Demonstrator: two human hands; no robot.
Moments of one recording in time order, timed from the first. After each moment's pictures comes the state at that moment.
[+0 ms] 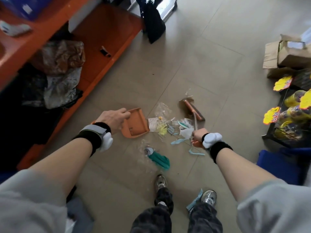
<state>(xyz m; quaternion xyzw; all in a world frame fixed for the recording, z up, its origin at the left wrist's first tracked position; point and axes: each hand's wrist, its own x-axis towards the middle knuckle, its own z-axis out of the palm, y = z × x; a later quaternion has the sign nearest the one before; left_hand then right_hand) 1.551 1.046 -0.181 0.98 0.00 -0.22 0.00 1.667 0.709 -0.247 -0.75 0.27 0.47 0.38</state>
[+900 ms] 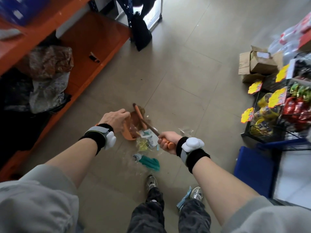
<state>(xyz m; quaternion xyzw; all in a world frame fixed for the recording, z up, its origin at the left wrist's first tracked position) 1.541 1.010 -0.175 0.98 0.02 -0.16 0.06 1.589 0.752 -0.181 -0.51 0.31 0.59 0.54</state>
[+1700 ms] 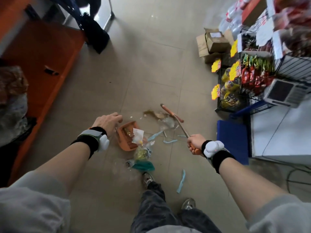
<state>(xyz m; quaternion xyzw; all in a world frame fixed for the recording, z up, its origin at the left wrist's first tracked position) 1.581 0.971 -0.182 0.97 -0.10 -0.19 0.05 1.560 0.584 -0.187 -0.71 0.37 0.39 0.46</state>
